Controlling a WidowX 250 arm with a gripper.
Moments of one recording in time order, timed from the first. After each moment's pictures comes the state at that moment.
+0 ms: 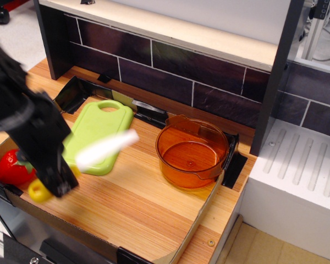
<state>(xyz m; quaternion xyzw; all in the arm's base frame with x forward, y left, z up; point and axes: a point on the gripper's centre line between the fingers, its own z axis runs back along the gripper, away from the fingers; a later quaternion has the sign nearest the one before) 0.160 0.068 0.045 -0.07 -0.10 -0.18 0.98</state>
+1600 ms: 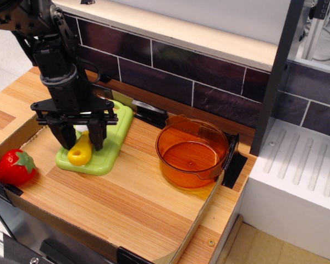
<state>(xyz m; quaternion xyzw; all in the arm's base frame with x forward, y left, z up) 0.234 0.092 0.014 -0.04 -0.02 0.20 0.98</state>
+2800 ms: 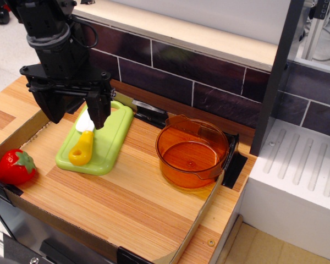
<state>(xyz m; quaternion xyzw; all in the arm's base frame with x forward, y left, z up) 0.224 0.080 0.074 -0.03 -0.04 0.13 0.99</state>
